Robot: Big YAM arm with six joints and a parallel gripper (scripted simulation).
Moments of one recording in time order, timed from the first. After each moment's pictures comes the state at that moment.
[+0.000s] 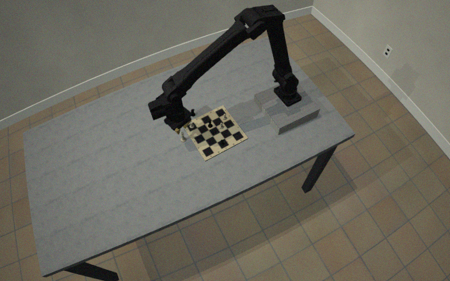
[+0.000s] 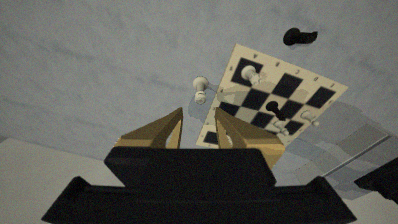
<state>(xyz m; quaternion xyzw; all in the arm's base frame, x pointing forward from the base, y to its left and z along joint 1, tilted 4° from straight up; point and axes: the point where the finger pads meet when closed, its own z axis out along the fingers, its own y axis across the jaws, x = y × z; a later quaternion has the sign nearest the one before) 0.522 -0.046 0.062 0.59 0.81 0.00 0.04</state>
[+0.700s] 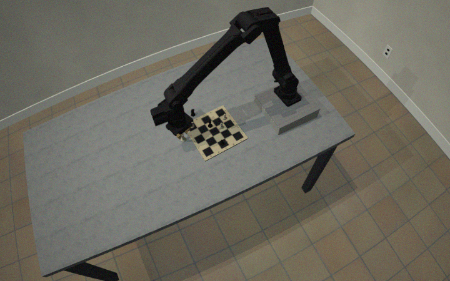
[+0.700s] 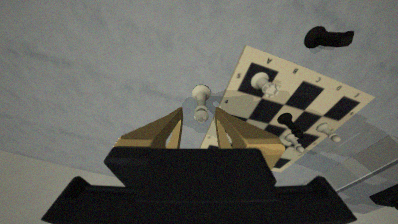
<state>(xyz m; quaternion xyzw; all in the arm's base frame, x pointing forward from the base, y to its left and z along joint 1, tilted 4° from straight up) 0.525 -0.046 0.024 0.59 0.81 0.00 0.04</state>
